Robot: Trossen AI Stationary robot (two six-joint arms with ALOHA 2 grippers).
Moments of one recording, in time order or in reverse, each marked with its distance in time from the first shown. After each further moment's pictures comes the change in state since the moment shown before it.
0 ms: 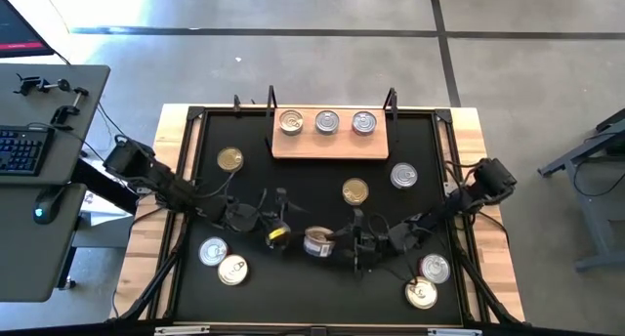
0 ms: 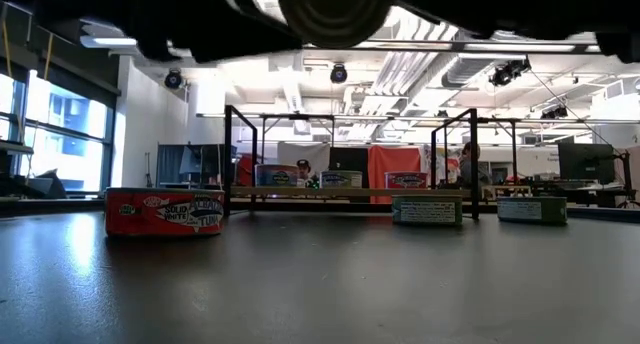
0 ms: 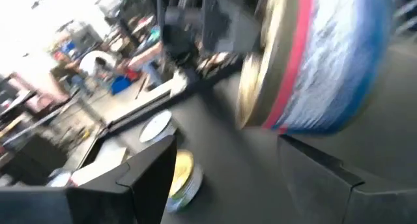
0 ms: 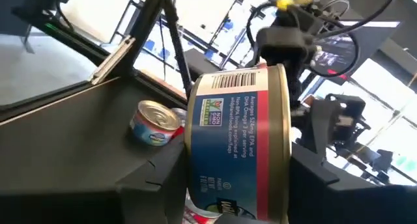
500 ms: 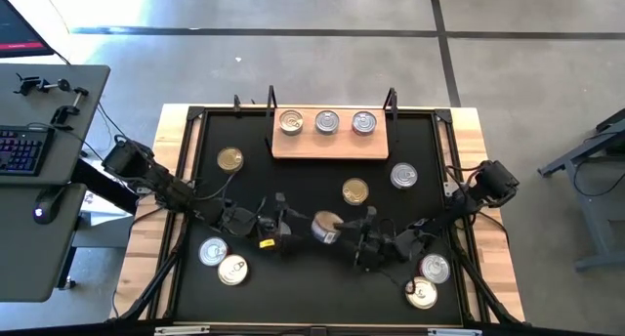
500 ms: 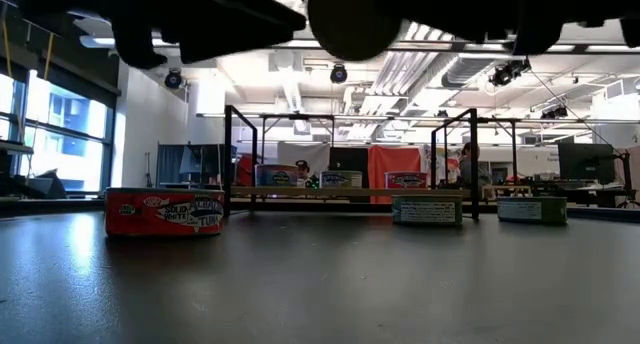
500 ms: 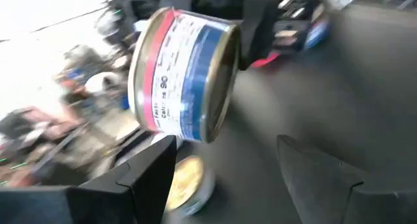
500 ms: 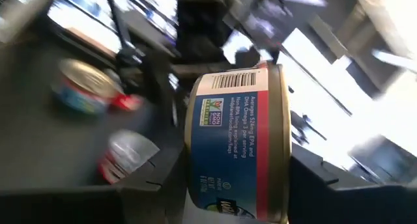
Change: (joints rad) left arm -0.052 -0.008 0.000 -0.020 -0.047 0.173; right arm 0.072 -0.001 0.000 0.023 0.372 -0.112
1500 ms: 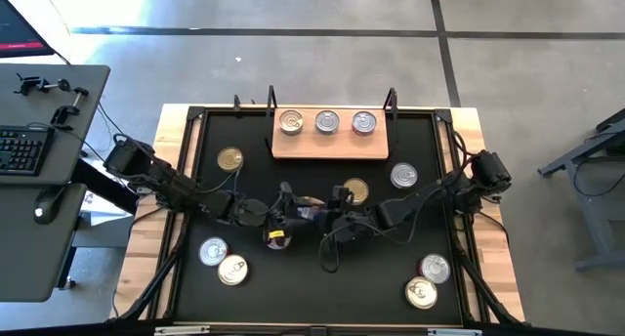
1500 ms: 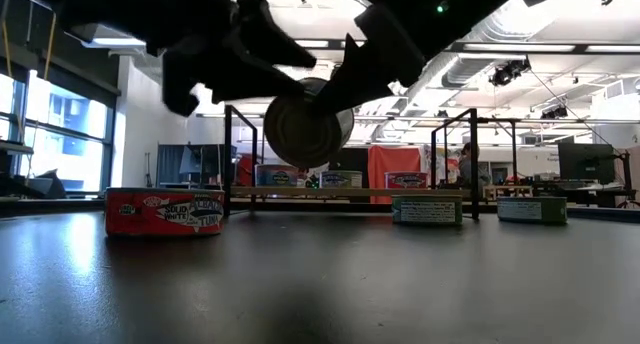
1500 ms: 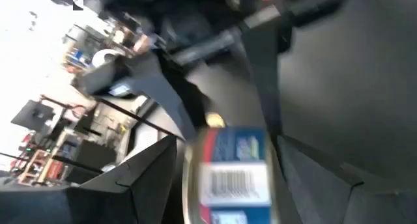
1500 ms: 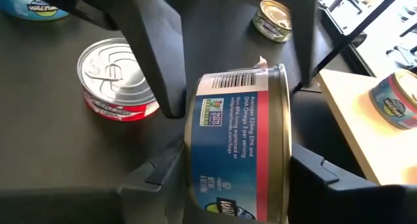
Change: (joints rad) left arm 0.108 0.006 0.043 -0.181 0.017 0.117; right arm -0.266 0.000 0.439 -1.202 -0.263 0.722
